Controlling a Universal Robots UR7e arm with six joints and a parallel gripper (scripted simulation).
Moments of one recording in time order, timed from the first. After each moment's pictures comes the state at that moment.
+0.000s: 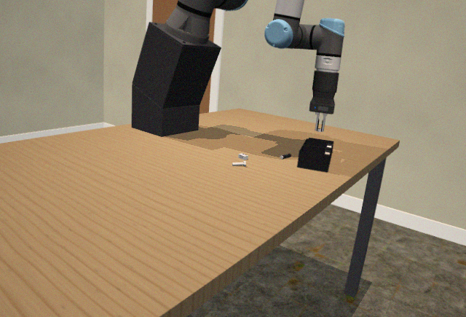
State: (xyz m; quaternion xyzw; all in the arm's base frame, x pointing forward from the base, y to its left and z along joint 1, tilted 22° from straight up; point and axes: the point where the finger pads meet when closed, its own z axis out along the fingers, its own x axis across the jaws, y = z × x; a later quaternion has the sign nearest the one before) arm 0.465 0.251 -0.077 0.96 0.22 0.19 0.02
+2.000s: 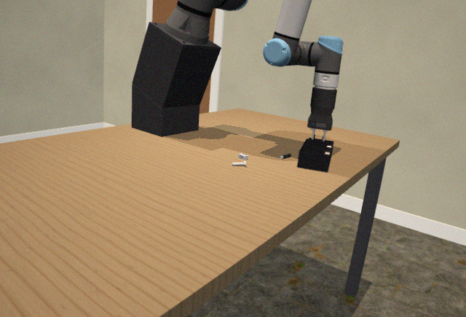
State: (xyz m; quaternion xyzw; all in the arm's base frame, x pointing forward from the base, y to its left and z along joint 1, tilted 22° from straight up) arm 0.484 0.253 -0.125 0.96 0.22 0.19 0.02
